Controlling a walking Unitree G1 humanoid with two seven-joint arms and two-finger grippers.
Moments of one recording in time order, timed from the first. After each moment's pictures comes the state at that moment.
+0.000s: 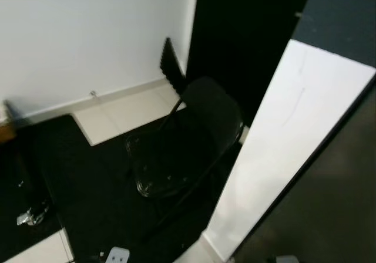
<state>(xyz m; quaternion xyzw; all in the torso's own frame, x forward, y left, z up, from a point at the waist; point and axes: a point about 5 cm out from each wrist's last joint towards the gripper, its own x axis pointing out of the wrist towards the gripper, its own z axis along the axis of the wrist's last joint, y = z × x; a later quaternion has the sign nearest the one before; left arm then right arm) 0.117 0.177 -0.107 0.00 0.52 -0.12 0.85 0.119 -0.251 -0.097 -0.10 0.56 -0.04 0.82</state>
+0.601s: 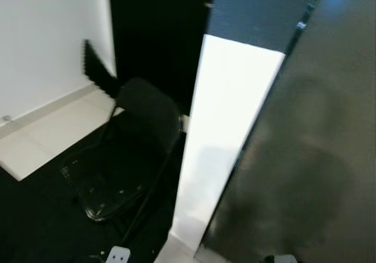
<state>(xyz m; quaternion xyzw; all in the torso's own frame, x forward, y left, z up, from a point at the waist) 0.116 0.175 -0.107 0.00 0.52 -0.12 0.84 0.109 -0.252 -0.099 -0.10 0.57 -0.05 0.81</state>
